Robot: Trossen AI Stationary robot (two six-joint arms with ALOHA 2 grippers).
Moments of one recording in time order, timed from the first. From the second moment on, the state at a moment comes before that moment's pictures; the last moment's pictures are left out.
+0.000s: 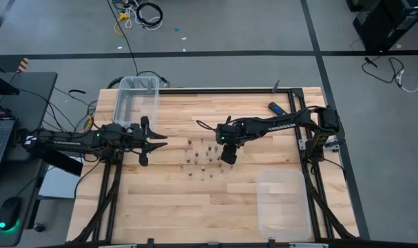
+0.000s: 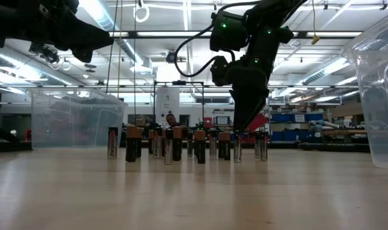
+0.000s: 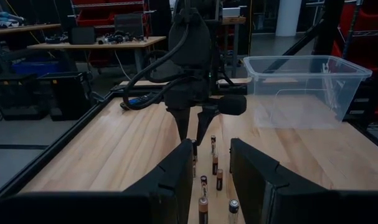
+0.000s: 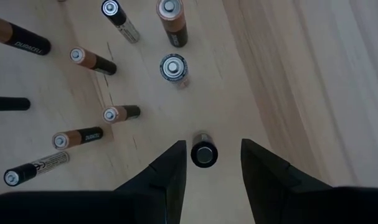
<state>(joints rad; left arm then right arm) -0.01 0.43 0.27 0.08 -0.08 0.02 -0.09 1.80 1.19 -0.63 0.03 0.28</state>
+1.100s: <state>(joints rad) -0.01 0.43 0.27 0.08 -0.08 0.02 -0.09 1.80 1.19 -0.64 0.03 0.29</state>
